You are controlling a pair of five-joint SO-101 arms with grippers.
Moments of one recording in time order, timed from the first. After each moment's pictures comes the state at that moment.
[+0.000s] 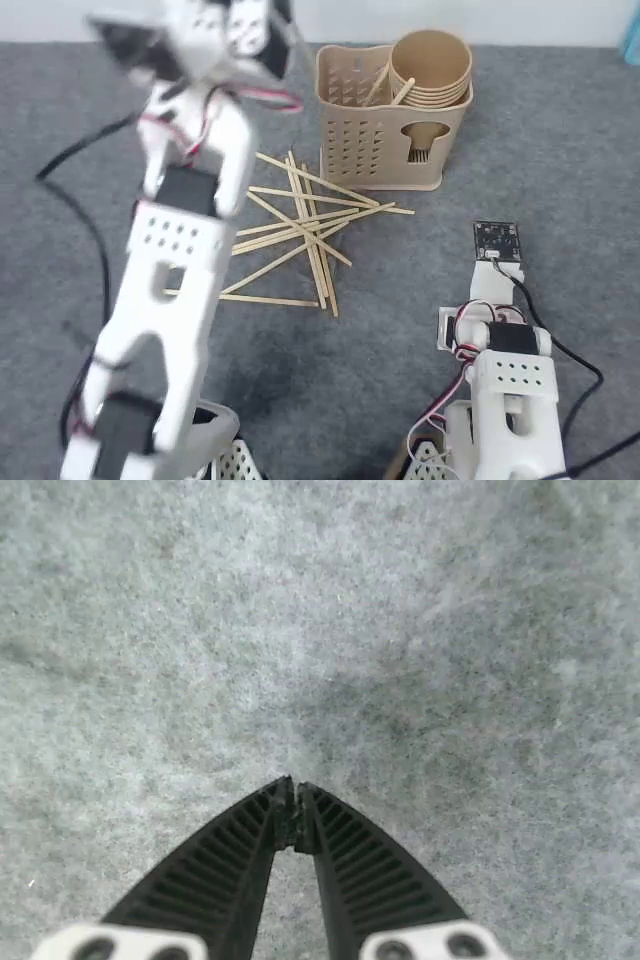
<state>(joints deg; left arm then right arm) 10.5 -13.8 4.4 0.0 12.7 1.9 -55.6 76.4 57.8 1.2</state>
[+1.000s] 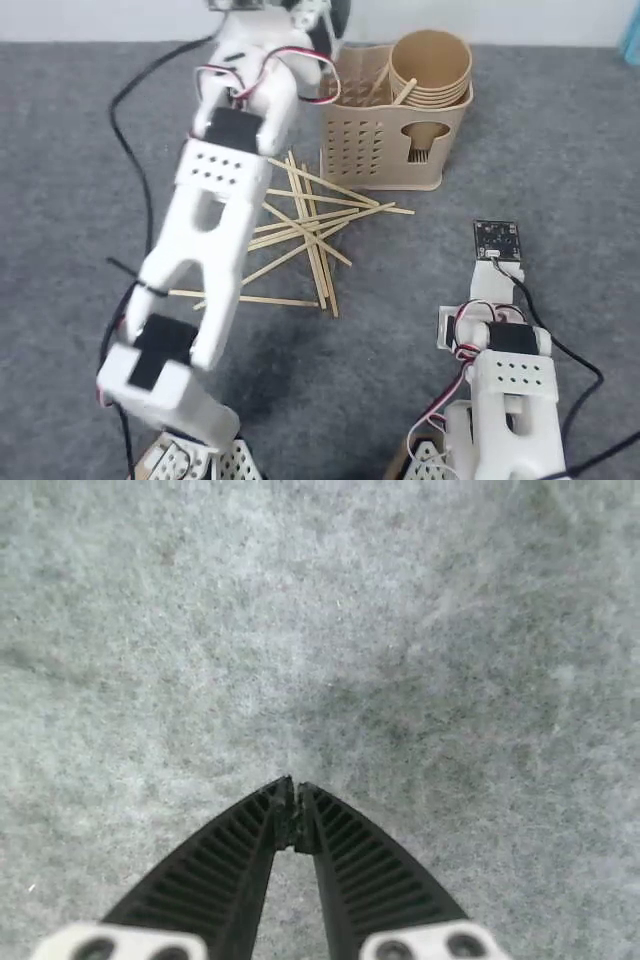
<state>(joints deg) 10.3 6.6 -13.7 25.5 21.2 1.9 -55.6 76.4 57.2 1.2</state>
